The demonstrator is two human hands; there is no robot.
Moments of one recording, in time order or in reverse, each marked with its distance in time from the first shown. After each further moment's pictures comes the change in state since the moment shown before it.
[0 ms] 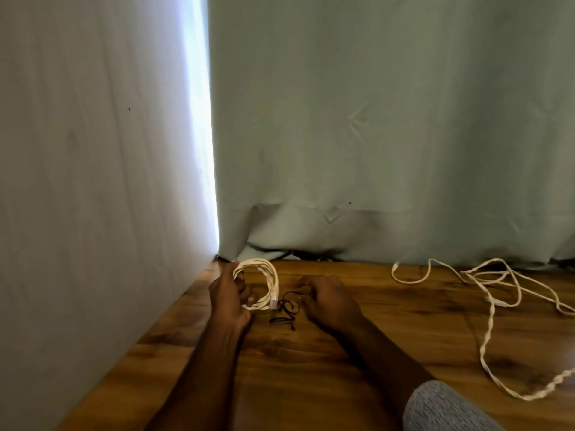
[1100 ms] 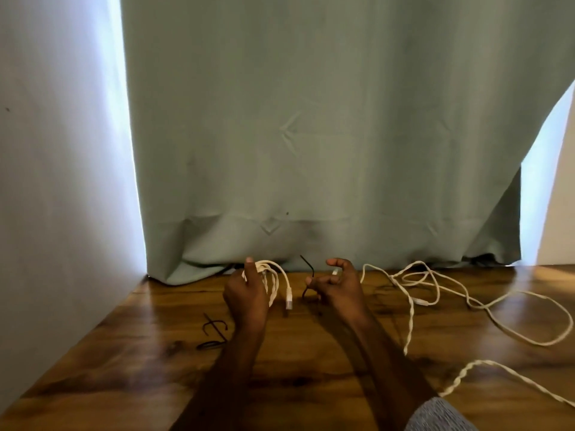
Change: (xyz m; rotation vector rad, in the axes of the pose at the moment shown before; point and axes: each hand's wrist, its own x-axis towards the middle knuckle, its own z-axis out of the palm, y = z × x) left_hand -0.035 -0.097 0.126 0.623 0.143 0.634; right_hand -0.017 0.078 -0.096 0.808 0.330 0.406
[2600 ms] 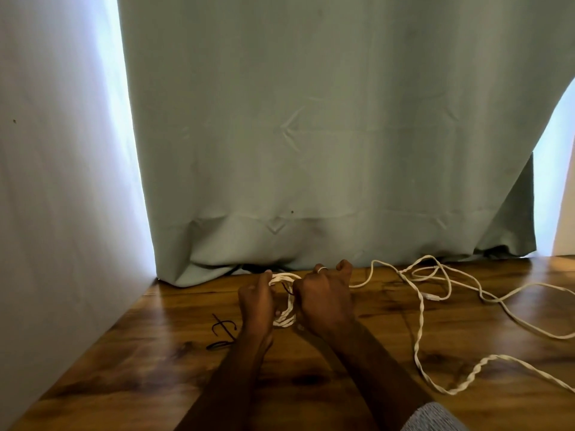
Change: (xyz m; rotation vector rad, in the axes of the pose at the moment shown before) left_hand 0.002 -0.021 0.004 -0.244 -0.264 -0.445; right_hand -0.032 -0.027 0.037 -1.429 -0.086 -0.662
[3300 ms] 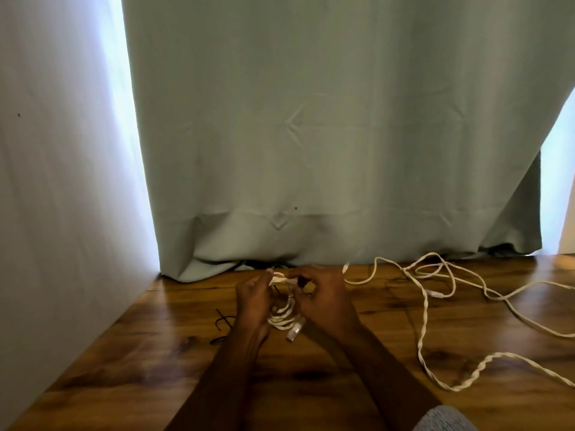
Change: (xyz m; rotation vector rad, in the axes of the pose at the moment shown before) left_hand 0.001 0.006 -0.014 -0.036 -0.114 -0.023; right_hand -0.004 0.001 0.024 0.858 0.338 0.055
